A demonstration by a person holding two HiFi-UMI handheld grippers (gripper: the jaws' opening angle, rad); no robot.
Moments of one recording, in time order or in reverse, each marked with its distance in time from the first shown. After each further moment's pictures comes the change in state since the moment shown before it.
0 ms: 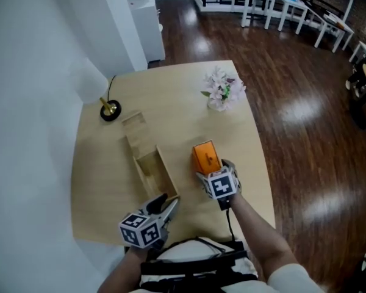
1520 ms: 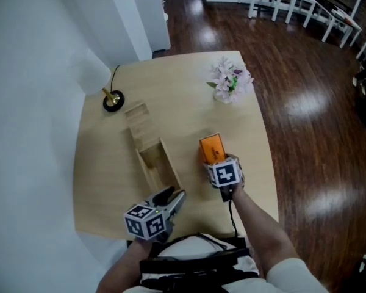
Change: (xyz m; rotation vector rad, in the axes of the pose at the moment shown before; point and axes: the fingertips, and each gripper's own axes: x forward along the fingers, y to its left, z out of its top) left arm 0.018 0.003 -0.005 -0.039 0.041 -0.007; right arm 0.033 -0.015 -0.023 0.104 0.110 0.002
